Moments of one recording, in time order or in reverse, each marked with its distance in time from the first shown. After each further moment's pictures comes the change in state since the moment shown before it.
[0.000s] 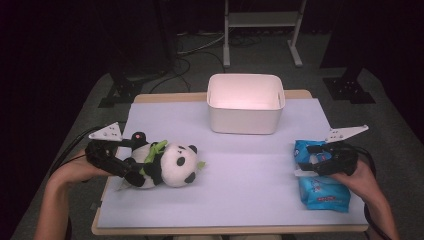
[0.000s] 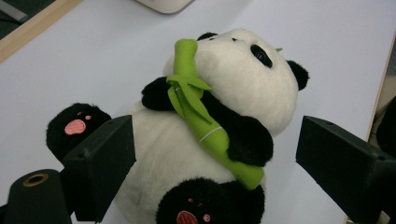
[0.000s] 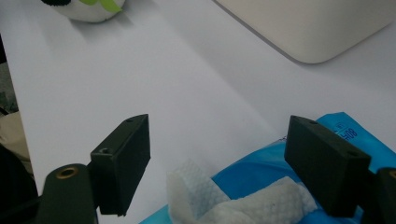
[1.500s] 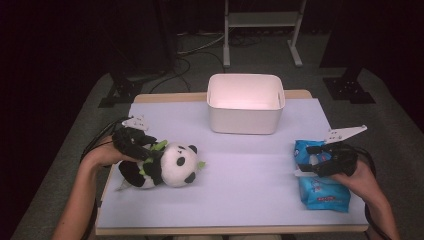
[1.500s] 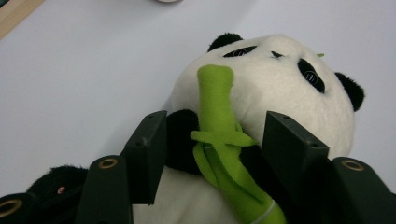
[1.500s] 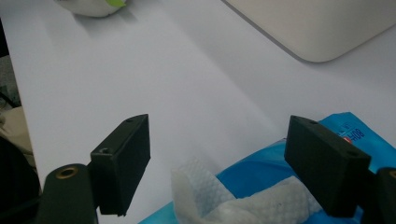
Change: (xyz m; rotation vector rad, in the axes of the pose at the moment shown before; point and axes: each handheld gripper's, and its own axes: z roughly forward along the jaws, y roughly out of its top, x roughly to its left) left arm 0.024 0.028 0.060 0.101 -0.031 0.026; right arm 0.002 0.001 0.001 0.013 0.007 -0.019
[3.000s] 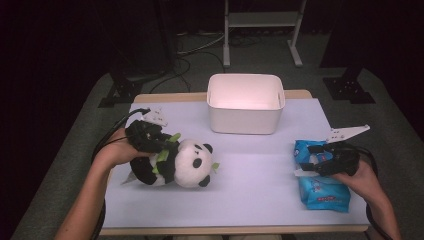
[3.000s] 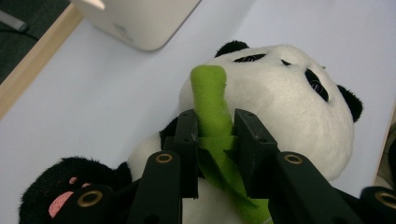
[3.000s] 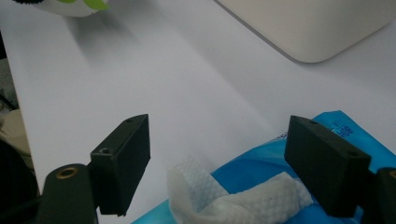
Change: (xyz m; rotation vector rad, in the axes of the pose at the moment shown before) left arm -0.053 0.068 -0.019 0.019 0.063 0.078; right arm -0.002 -0.001 -0.004 -0.008 -0.009 0.008
